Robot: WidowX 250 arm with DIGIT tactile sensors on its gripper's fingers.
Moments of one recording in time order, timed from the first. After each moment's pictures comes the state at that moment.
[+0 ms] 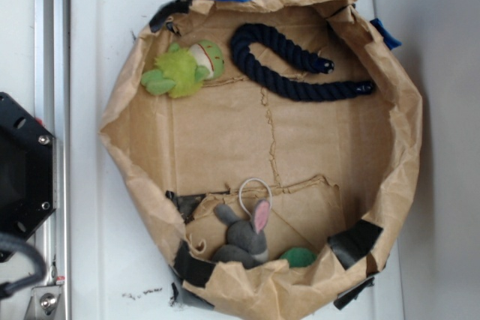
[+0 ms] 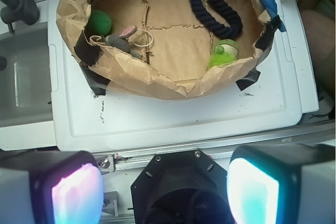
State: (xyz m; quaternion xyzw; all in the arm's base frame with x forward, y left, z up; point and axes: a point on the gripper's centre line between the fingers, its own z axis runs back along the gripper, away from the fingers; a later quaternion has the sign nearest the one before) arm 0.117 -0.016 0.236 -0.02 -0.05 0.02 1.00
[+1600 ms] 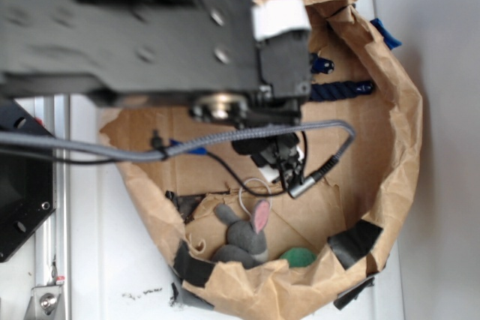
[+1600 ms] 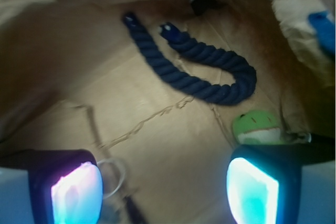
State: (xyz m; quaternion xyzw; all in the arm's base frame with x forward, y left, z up) arm 0.256 0.013 0.110 0.02 -0.08 0.26 0.96
